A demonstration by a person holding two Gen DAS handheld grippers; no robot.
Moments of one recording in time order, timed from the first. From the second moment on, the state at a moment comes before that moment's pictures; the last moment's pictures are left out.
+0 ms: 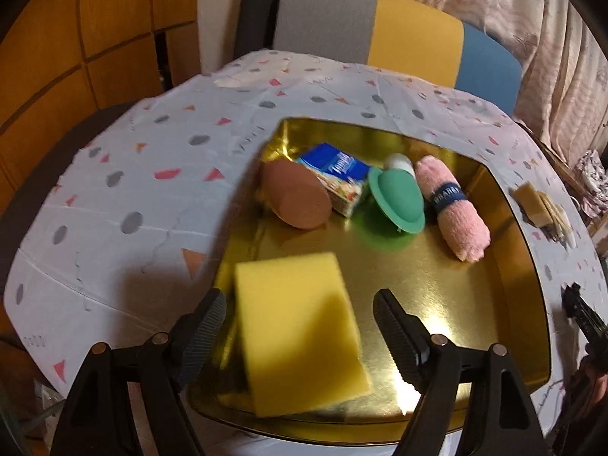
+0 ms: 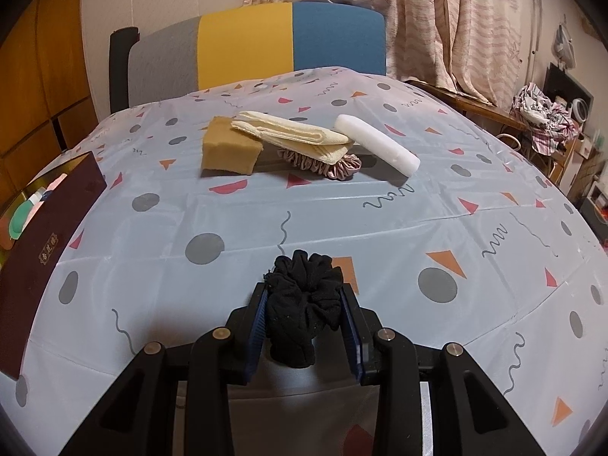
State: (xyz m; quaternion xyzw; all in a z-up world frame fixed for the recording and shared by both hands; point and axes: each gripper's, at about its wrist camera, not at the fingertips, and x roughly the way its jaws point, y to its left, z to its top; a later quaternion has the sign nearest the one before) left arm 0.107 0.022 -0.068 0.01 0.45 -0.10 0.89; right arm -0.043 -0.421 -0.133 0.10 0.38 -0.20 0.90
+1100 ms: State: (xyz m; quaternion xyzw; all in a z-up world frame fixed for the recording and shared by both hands) left arm 0.028 0.032 -0.048 -0.08 0.38 -0.16 0.91; right arm 0.022 -0.215 -0.020 0.11 0.36 0.10 0.92
